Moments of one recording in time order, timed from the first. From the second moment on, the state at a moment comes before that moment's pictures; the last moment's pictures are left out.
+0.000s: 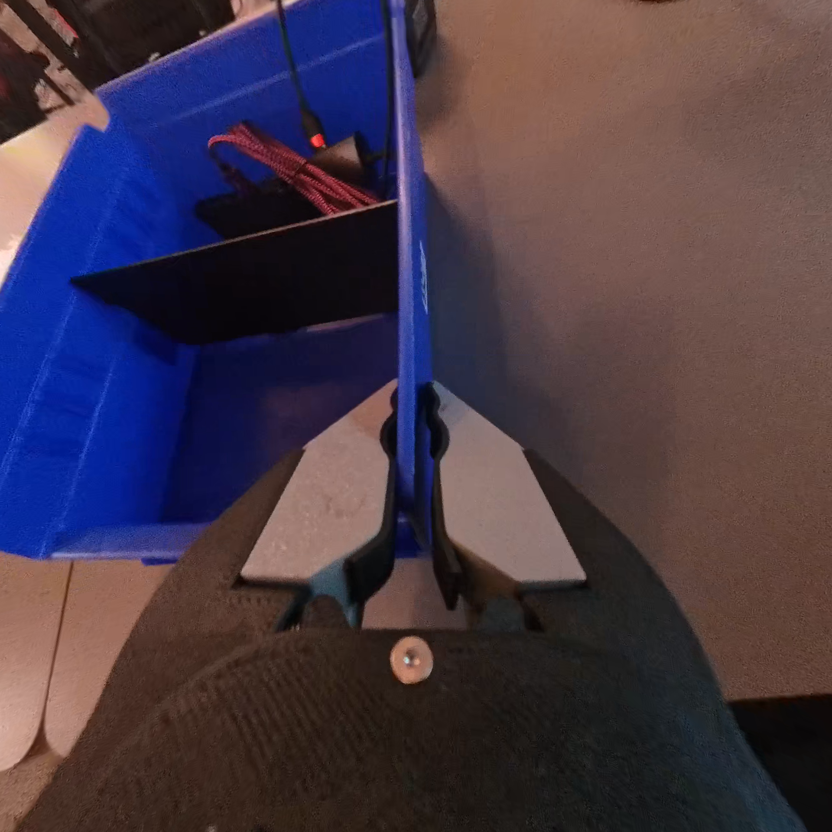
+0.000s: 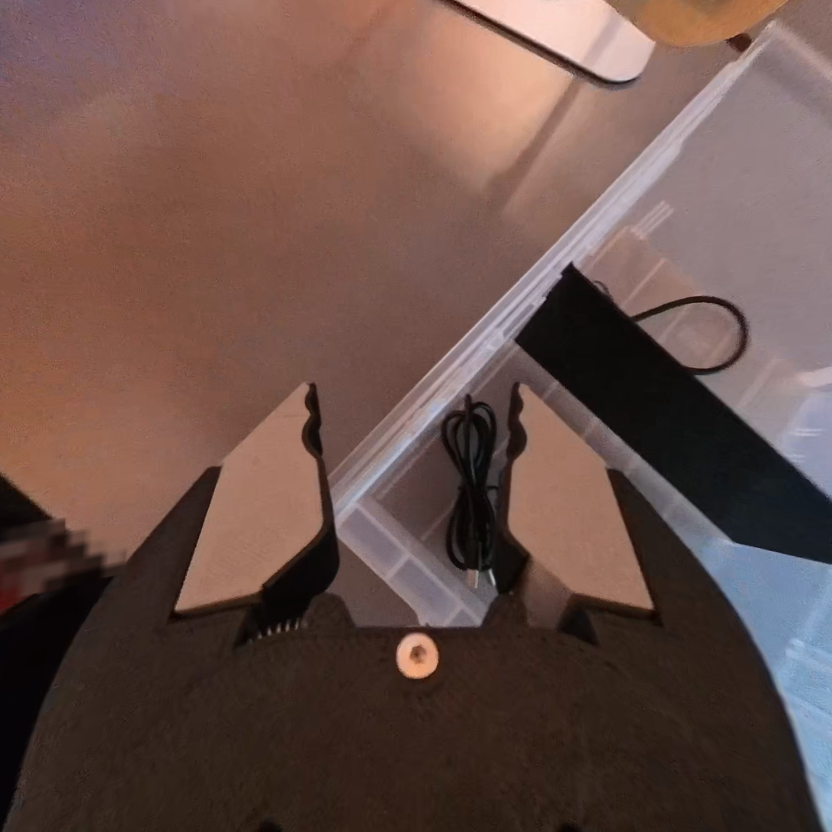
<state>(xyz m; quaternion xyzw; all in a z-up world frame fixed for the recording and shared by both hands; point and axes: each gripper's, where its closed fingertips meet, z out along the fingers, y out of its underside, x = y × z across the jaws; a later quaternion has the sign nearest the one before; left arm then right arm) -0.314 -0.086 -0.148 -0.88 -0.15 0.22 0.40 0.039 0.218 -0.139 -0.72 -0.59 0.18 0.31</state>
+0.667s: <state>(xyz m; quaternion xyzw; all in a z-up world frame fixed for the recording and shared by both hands) -0.315 -0.095 -0.148 -0.89 -0.14 0.16 0.41 0.102 0.235 -0.140 -0.78 -0.50 0.02 0.37</state>
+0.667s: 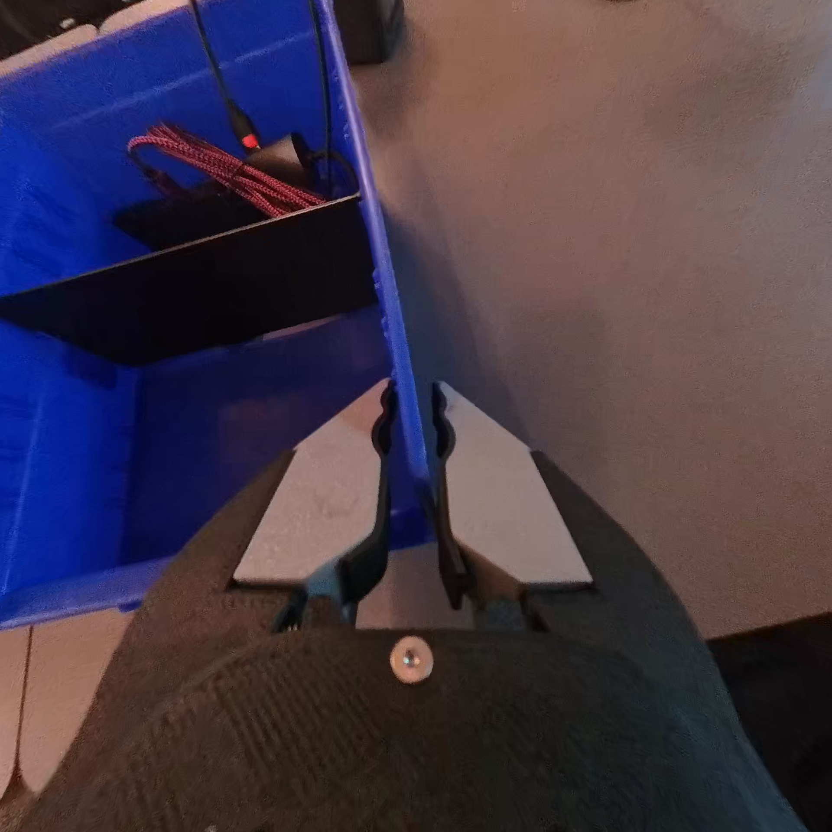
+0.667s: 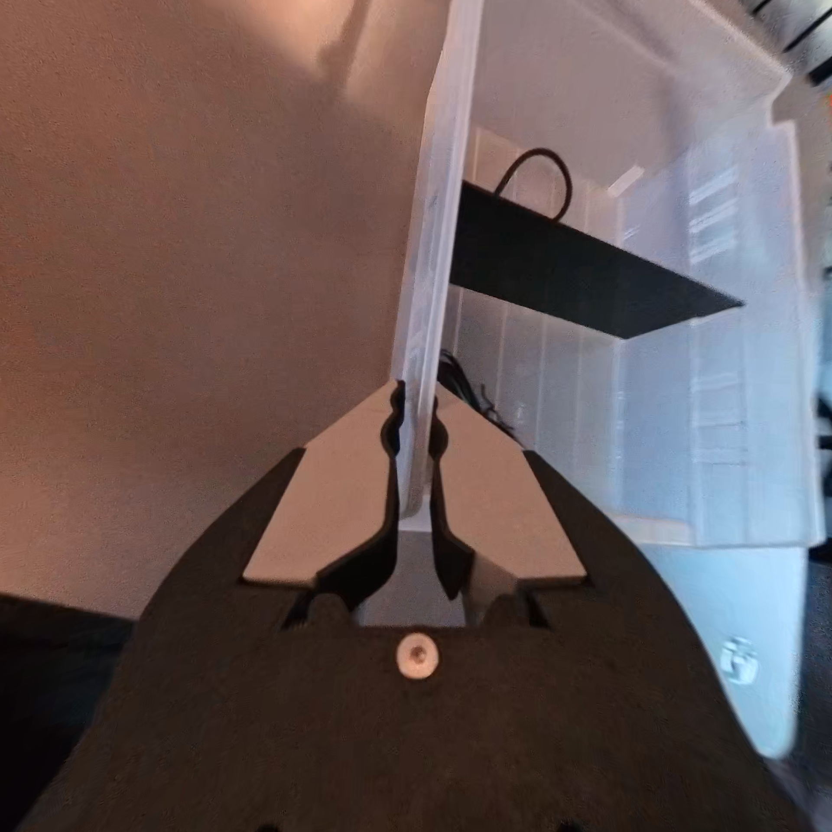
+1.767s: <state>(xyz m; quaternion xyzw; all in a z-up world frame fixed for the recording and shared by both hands) -0.449 -0.044 -0.088 -0.92 -0.24 0.06 0.31 -0.160 0.139 -0.151 -0.57 -0.65 0.34 0.36</state>
